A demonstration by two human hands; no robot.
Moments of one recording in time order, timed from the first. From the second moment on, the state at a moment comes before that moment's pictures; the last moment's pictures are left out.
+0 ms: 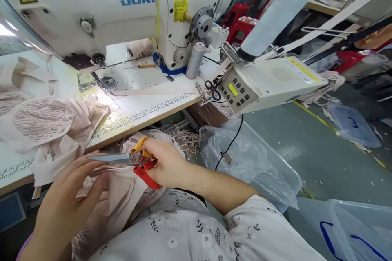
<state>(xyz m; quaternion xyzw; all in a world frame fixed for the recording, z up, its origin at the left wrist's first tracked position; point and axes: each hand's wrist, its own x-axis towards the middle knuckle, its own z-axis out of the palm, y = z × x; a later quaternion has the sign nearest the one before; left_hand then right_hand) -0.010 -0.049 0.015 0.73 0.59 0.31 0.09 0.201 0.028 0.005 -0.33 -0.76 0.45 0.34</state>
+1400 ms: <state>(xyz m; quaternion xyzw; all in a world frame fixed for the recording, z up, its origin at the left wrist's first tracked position) 0.019 -0.022 0.022 0.26 0.59 0.49 0.59 0.223 0.051 0.016 -0.25 -0.68 0.67 0.16</state>
